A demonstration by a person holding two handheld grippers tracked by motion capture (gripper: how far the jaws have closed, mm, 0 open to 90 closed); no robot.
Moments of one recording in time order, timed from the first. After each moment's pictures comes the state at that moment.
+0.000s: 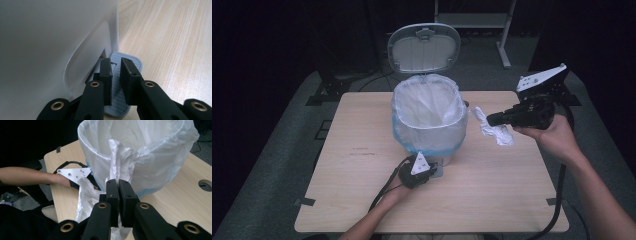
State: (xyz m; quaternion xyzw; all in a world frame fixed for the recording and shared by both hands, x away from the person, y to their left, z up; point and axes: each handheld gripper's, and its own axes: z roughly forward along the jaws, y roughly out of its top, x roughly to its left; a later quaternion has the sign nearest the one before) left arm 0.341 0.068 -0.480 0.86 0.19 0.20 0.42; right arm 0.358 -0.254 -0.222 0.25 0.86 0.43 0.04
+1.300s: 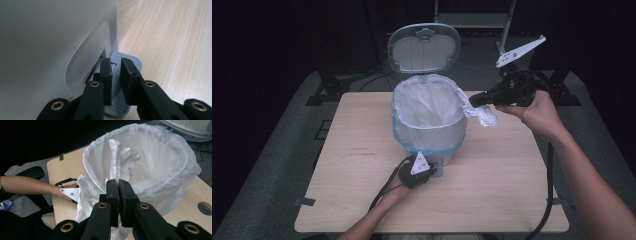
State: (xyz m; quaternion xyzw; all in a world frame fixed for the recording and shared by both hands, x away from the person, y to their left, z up) left arm 0.342 0.068 -0.480 0.86 0.19 0.19 0.43; right arm 0.384 -0.211 -0.181 0.22 0.87 0.43 0.04
